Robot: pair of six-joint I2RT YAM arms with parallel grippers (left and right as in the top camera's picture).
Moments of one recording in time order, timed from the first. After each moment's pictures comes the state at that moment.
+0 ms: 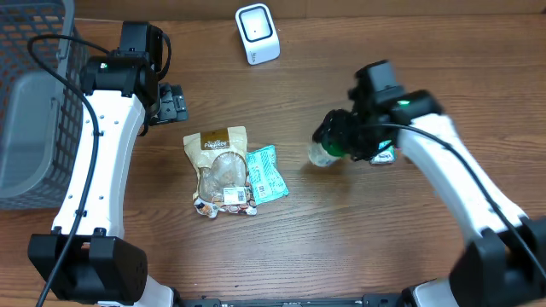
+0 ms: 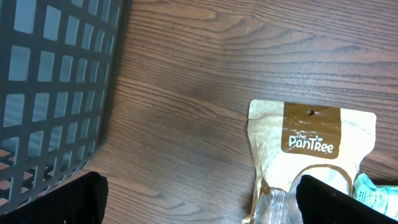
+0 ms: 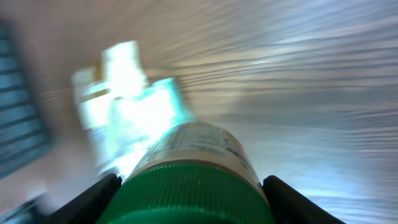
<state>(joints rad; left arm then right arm) -0.06 1.72 1.70 -1.27 -0.28 -0.30 0.27 1.63 1.35 -0.96 -0.43 0.56</state>
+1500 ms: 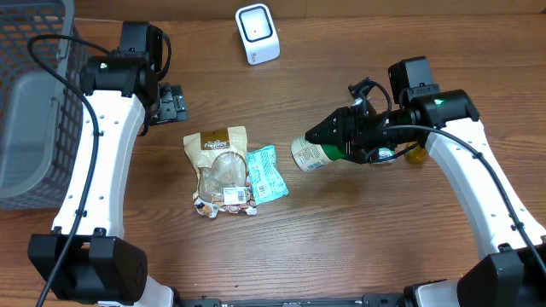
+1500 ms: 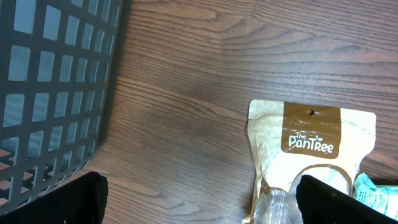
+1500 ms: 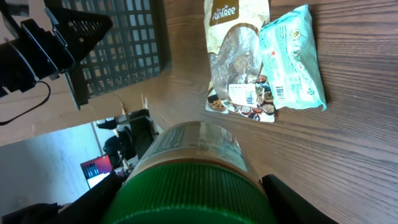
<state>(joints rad) -0.06 1.72 1.70 -1.27 -0.28 -0.30 0.18 1.58 1.36 -1.06 -0.97 0.39</state>
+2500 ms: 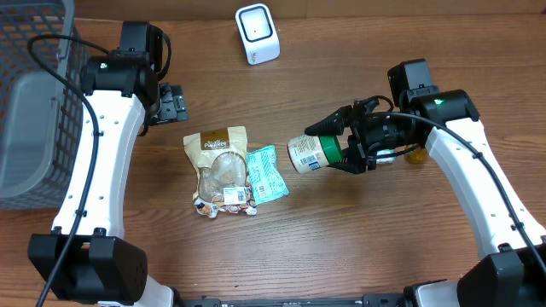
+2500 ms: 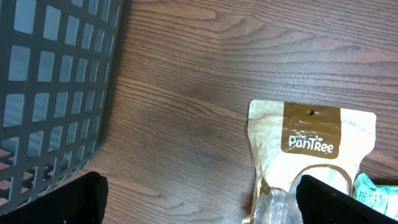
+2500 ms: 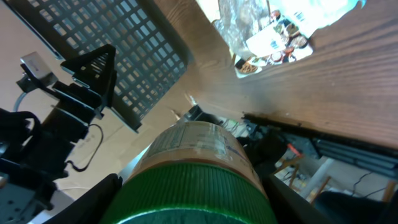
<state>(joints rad) -0.06 1.72 1.70 -1.27 -0.28 -0.30 0.18 1.58 1.36 -1.11 -1.06 0.90</state>
